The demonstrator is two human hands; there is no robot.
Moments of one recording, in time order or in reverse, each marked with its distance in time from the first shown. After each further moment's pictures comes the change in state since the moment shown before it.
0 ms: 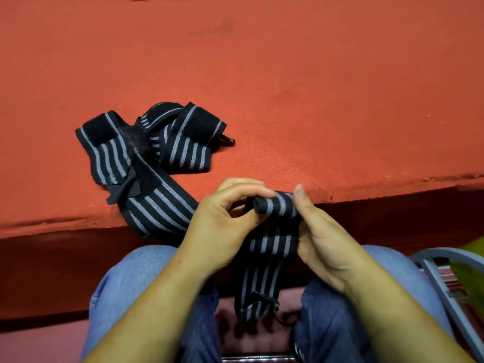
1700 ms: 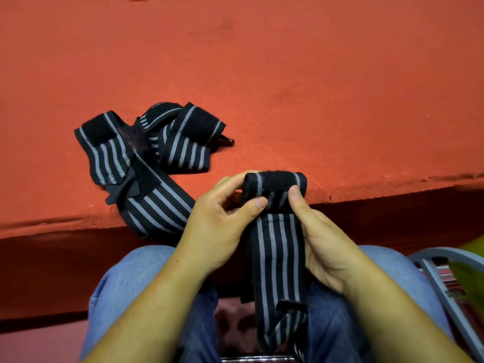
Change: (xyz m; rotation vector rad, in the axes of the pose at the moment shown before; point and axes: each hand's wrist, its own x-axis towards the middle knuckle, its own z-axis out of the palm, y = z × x) left_hand -0.001 0.006 -0.001 -0.018 0.022 -0.040; right_hand 0.001 -0.001 0.000 -0.015 0.031 0.090
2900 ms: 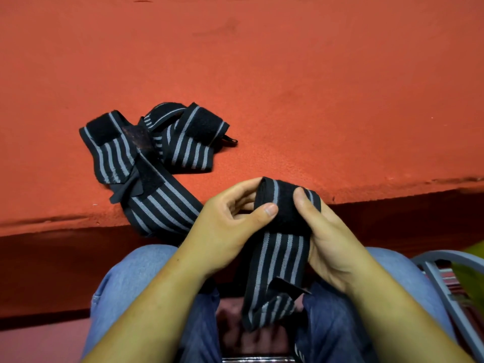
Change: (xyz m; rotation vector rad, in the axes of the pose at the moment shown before) left_hand -0.003 0.004 0.001 -0.121 -0.095 -0.123; right_hand 0.003 0.007 -0.006 0.049 0.116 -0.149
